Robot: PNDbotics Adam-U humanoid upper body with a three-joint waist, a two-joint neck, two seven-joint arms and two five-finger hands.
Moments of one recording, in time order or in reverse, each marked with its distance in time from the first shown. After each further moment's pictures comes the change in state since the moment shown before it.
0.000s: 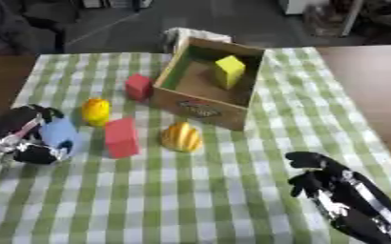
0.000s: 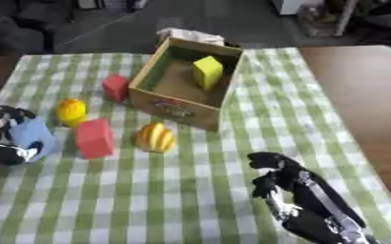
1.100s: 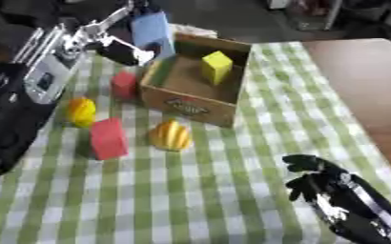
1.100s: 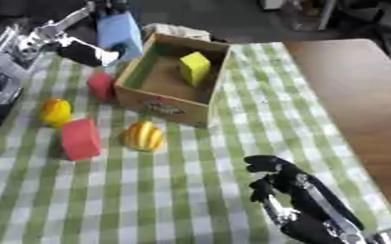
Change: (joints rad) left arm -0.737 -0.146 -0.356 0.418 -0.089 -0.184 0.052; right arm -0.022 0.000 0.038 0.000 -0.010 0.010 0.030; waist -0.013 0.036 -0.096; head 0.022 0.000
